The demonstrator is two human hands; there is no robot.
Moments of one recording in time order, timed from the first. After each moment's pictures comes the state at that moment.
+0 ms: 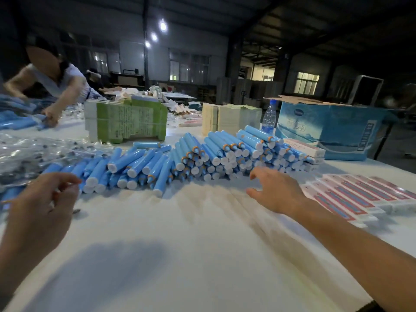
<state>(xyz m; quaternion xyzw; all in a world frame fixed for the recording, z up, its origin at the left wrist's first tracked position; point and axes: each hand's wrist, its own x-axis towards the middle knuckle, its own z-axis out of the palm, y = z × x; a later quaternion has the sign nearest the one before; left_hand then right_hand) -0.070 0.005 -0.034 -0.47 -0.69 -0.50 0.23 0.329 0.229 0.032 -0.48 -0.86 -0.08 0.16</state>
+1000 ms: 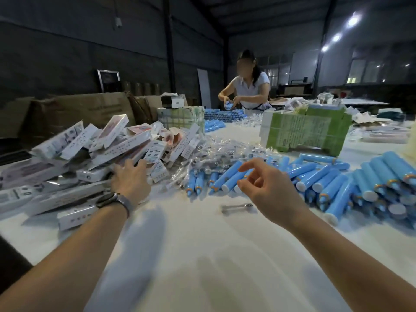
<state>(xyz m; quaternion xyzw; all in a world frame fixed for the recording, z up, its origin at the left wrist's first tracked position) -0.147 -0.161 0.025 -0.05 -0.98 -0.07 0.17 0.047 0.082 0.037 0.00 -0.88 0.34 0.33</state>
